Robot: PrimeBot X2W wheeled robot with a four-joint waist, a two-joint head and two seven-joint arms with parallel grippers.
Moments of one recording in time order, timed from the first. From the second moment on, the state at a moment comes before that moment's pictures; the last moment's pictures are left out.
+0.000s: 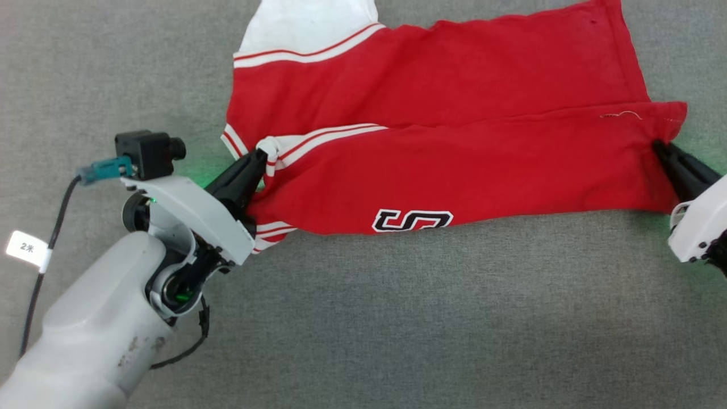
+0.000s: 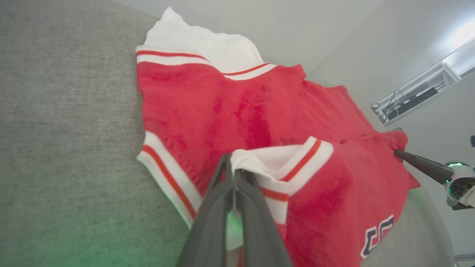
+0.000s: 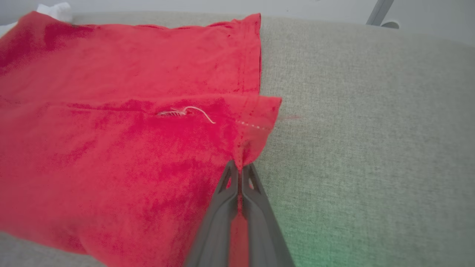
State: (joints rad) left arm -0.78 0.56 -0.78 0.42 -1.22 -0.13 -0.11; right arm -0.61 -0.58 0.34 0.39 0.69 0.13 0.14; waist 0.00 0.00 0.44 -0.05
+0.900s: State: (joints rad) left arm -0.86 0.80 -1.01 0.20 -1.30 0.03 0.30; right arm -0.59 -0.61 0.43 0.49 0.77 0.13 -0.02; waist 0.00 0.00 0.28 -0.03
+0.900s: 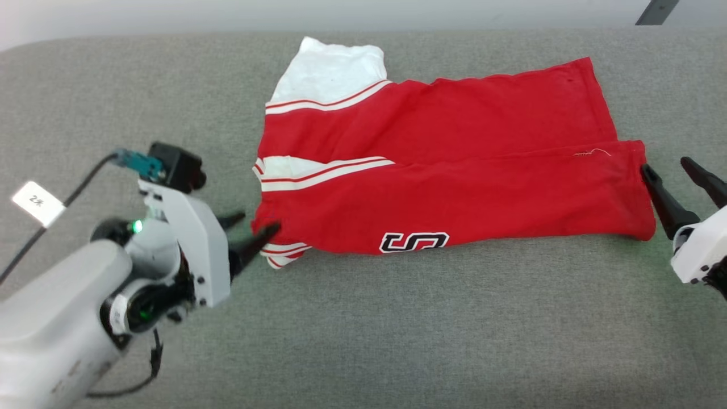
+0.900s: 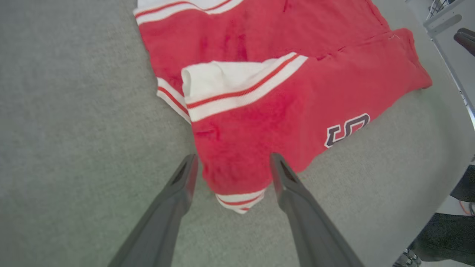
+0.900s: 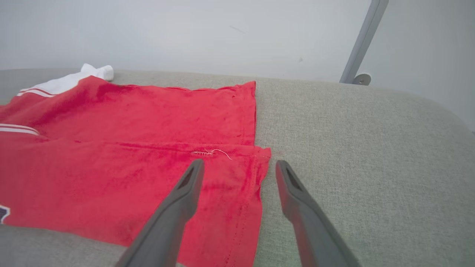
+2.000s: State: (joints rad) left arm -0.84 0.66 -1.02 0.45 -1.45 -0.12 0.40; right arm -0.71 -0.66 0.62 0.47 0.79 0.13 0.44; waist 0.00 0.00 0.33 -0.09
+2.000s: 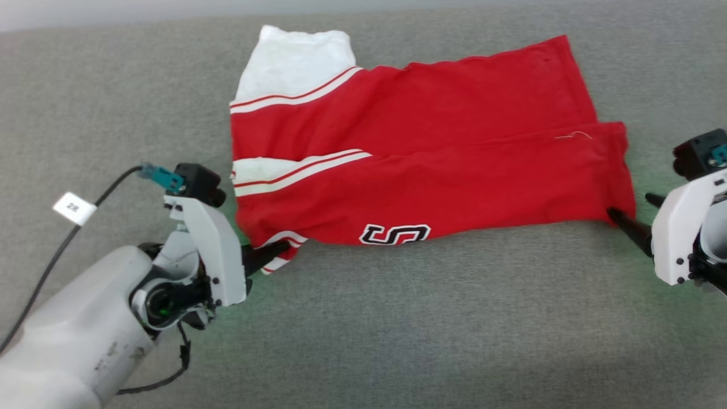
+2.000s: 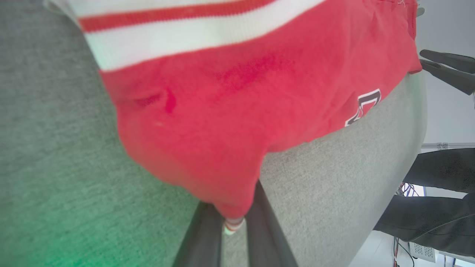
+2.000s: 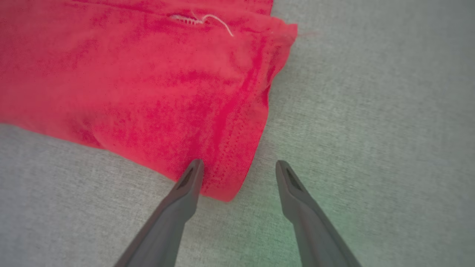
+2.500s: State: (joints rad) left arm -0.82 0.63 -1.05 0.41 -1.41 -0.13 0.32; right arm -0.76 -0.70 0.73 0.51 0.91 0.13 0.51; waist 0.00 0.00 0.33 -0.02
